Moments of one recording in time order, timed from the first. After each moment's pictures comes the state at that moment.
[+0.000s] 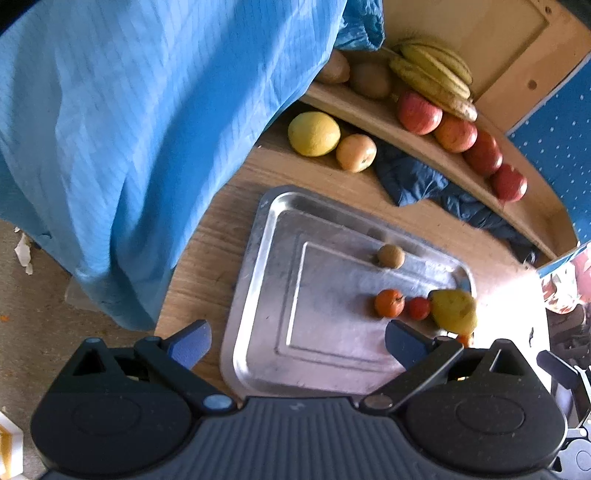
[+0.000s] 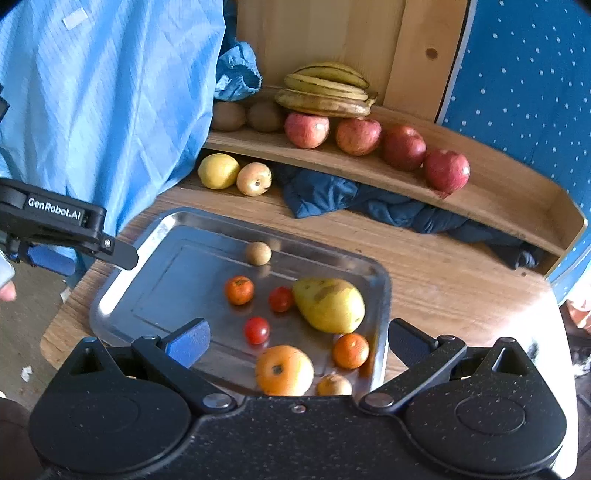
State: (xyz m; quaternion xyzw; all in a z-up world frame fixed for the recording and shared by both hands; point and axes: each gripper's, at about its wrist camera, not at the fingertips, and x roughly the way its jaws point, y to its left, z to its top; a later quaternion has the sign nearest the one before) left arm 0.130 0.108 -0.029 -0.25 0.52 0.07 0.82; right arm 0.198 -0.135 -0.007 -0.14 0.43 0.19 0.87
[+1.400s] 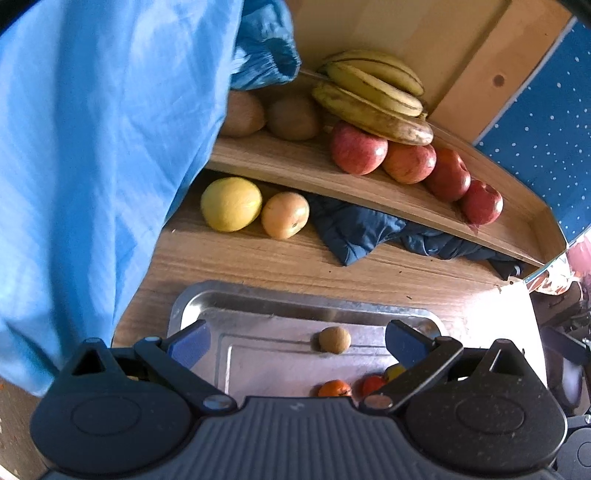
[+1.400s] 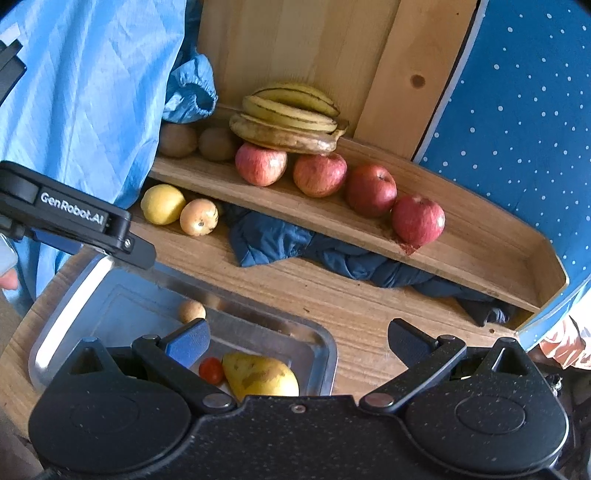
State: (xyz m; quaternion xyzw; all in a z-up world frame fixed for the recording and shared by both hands) left arm 0.230 0.070 -0.011 -0.19 0.50 0.03 0.84; right arm 0.276 -0.134 0.001 -0.18 0.40 0.17 0.88
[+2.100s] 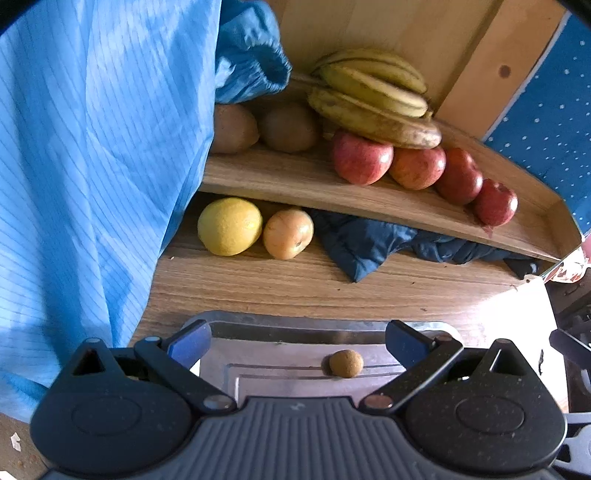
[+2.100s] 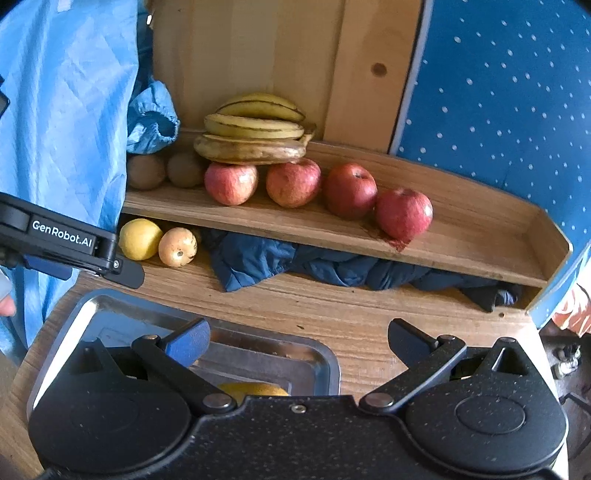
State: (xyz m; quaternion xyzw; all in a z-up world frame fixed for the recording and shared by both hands) left arm 0.257 0.070 -0.016 -0.15 0.51 0.05 0.84; right arm 0.292 -0.150 -0.015 -0.10 0.39 0.14 0.90
